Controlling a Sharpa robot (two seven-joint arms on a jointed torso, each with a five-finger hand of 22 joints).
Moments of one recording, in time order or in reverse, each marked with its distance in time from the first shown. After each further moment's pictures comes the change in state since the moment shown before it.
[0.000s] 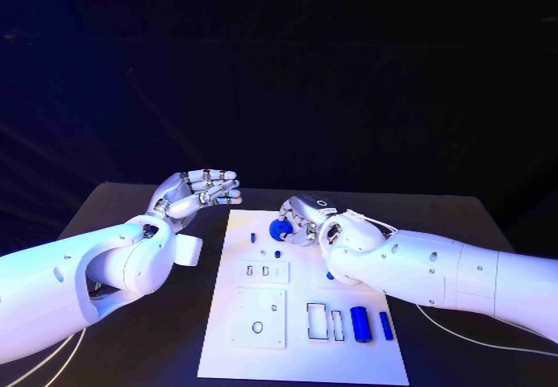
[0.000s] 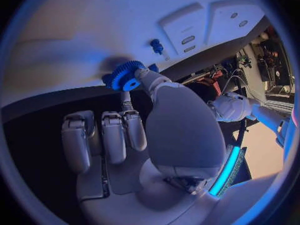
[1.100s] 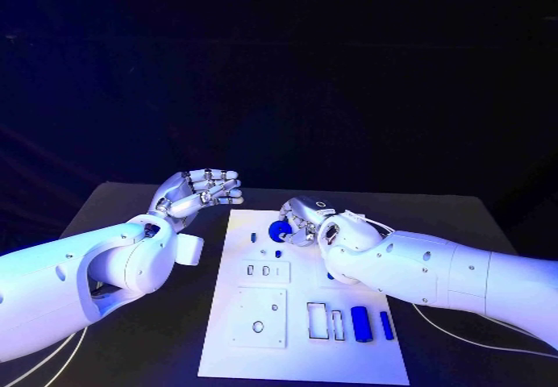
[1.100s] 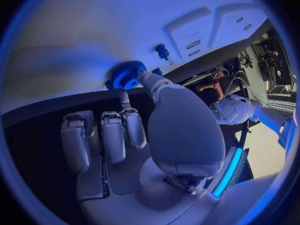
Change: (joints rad) left arm 0.000 -0.001 0.000 0.000 0.000 0.003 -0.003; left_hand -0.004 0.004 -0.003 -0.003 0.000 0.000 0.000 -0.005 0.001 0.000 0.000 -0.005 0.000 0.000 0.000 0.000 0.005 0.000 0.000 0.000 0.006 0.002; right arm -0.009 0.031 -0.004 -0.055 0.017 0.015 0.013; right_hand -0.068 -0.029 -0.021 0.009 -0.035 -0.076 0.029 -0.088 -0.021 -0.016 0.023 -0.039 0.000 0.000 0.015 0.000 0.000 0.001 0.000 0.015 -0.004 0.001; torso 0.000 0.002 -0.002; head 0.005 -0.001
